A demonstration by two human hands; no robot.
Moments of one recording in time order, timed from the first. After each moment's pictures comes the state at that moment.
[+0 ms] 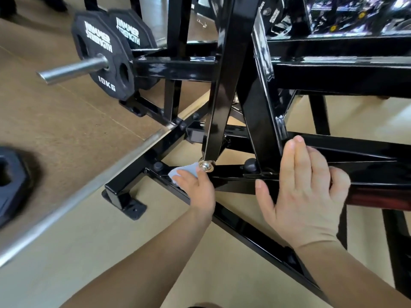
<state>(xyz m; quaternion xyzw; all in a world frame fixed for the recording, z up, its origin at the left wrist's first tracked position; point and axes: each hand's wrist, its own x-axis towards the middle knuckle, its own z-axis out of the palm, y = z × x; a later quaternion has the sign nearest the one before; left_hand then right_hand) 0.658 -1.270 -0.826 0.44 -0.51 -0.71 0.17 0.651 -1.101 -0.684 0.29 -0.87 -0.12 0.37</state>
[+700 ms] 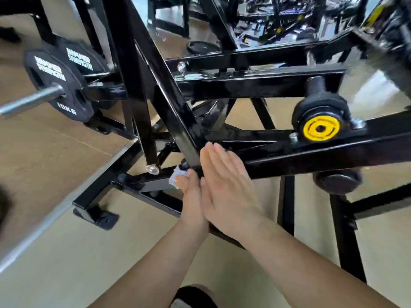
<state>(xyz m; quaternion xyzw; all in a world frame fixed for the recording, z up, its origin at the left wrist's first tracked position) 0.693 -1.157 -0.722 0.24 -0.41 -0.88 0.08 0.690 -1.076 -0.623 0.37 -0.92 0.01 0.12</state>
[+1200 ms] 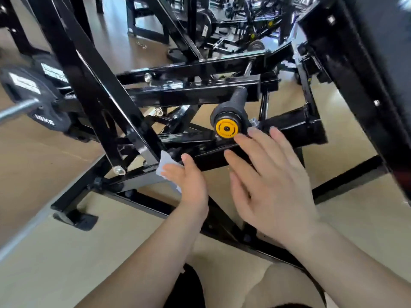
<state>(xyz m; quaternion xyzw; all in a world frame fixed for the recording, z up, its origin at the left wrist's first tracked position) 0.667 -1.054 -0.614 0.39 -0.48 -0.77 0.17 0.707 -0.908 -0.509 0.41 -0.85 0.01 0.34</state>
